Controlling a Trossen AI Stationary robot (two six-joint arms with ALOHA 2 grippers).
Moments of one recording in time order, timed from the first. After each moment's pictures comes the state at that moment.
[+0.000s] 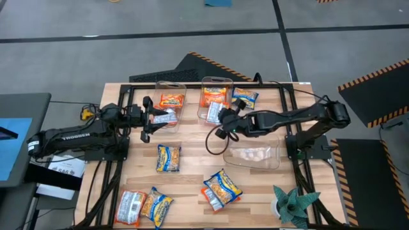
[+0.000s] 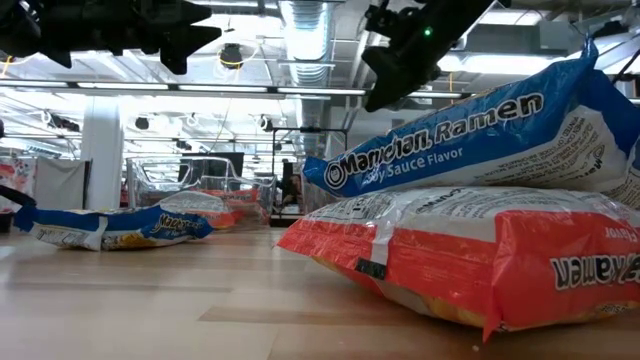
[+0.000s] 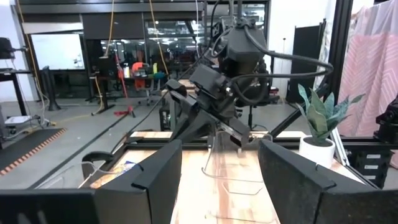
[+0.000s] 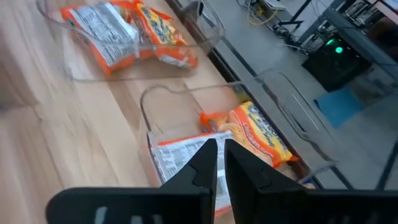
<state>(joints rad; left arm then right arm) 0.35 0.59 0.29 0.53 0.27 -0.06 0.02 1.52 1.09 -0.31 0.73 0.14</state>
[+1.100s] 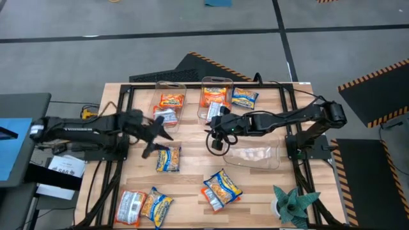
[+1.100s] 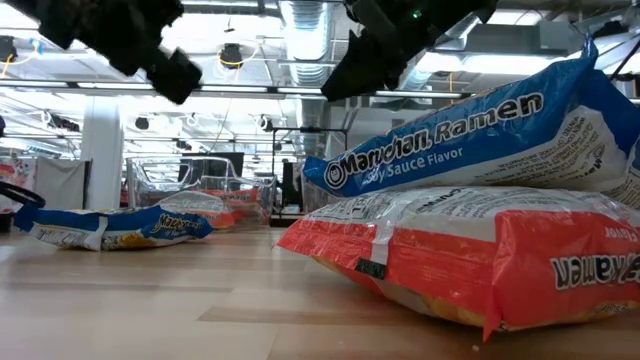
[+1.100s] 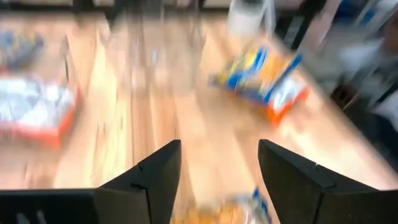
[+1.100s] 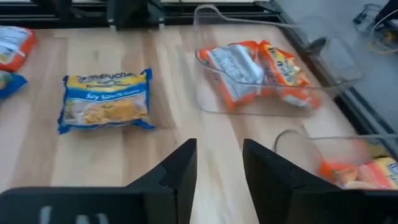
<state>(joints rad) 0.11 0.79 0.50 -0.12 0.31 0.04 0.02 1.57 1.09 -0.08 0.28 0.06</state>
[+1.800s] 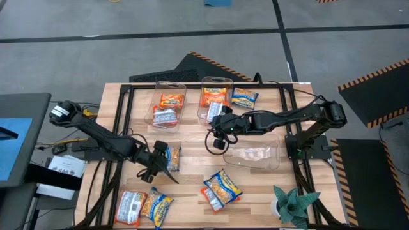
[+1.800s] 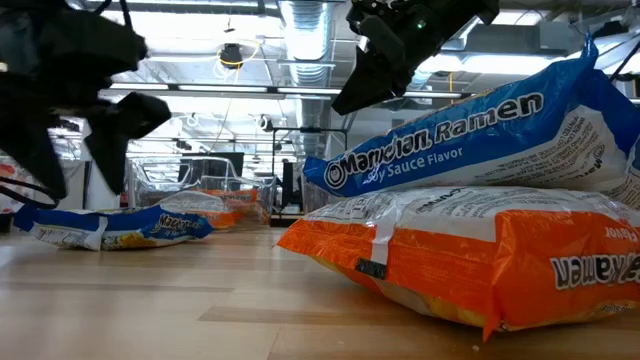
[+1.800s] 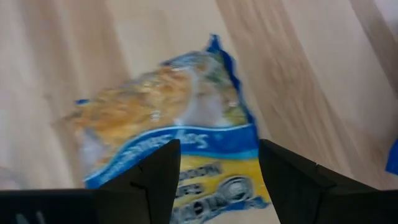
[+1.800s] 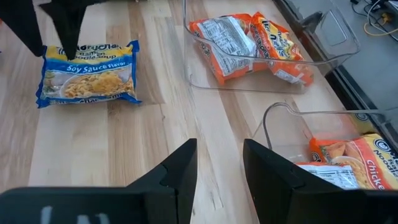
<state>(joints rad) -0.44 1.25 0.61 -0.41 -0.19 -0.01 0.01 1.56 1.09 -0.17 0.29 0.06</state>
